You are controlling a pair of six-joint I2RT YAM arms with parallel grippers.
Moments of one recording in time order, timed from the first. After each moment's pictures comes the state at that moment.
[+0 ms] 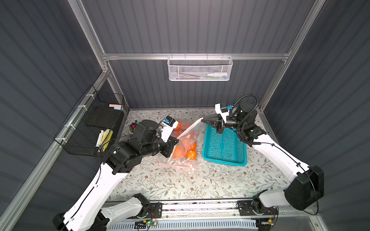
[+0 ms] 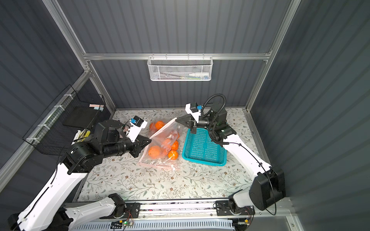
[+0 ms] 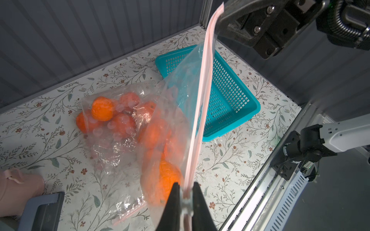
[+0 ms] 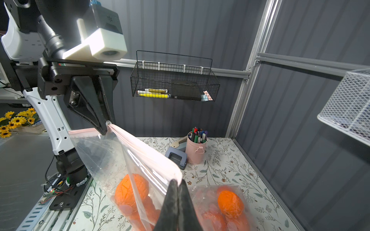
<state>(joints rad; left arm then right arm) -0.64 1.05 1.49 -1.06 0.12 -0.08 0.41 1.41 1.22 0.20 -1.04 -0.13</state>
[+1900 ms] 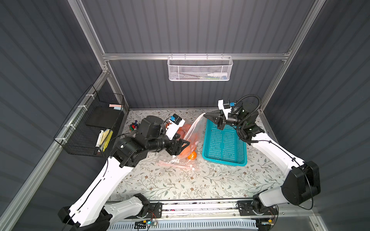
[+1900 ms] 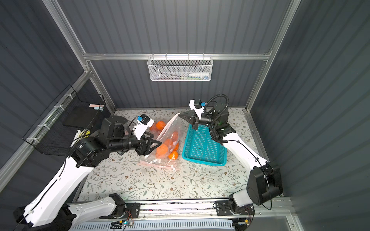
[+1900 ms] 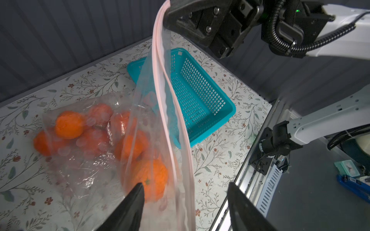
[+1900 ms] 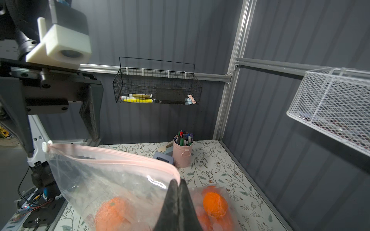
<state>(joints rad) -0.63 1.13 1.50 -0.95 0.29 -0.05 0.37 1.47 1.19 0.38 -1.03 -0.04</state>
